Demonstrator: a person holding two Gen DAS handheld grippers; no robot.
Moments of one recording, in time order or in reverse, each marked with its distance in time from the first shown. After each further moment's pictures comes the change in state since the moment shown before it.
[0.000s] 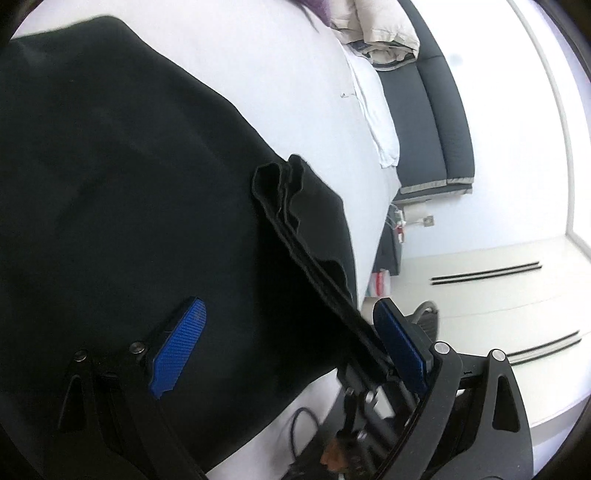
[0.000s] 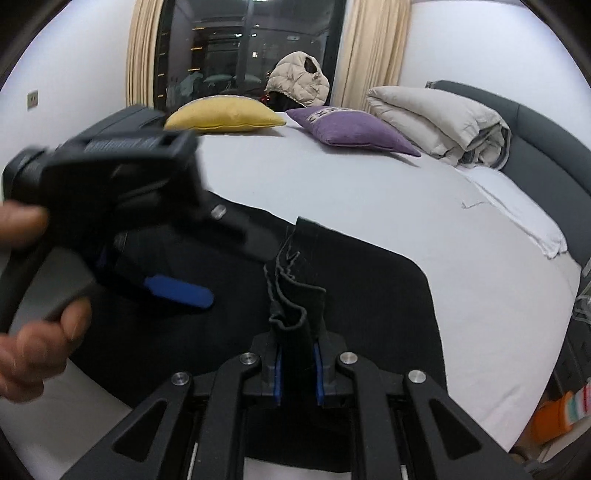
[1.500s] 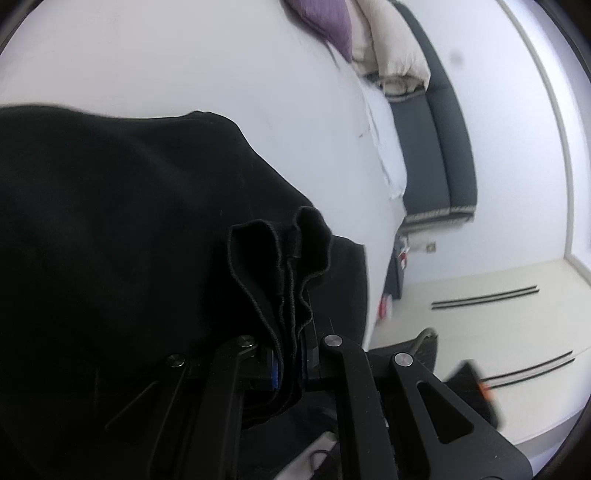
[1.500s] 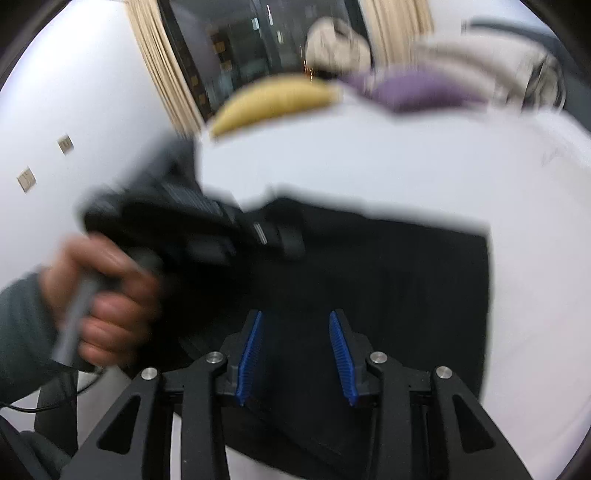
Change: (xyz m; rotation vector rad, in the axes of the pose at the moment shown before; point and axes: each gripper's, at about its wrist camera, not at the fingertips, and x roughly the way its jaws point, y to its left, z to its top) left arm -0.069 0.051 0.041 -0.020 -0.102 0.014; right arm 0.009 0.039 -0.002 0.167 0.194 0.394
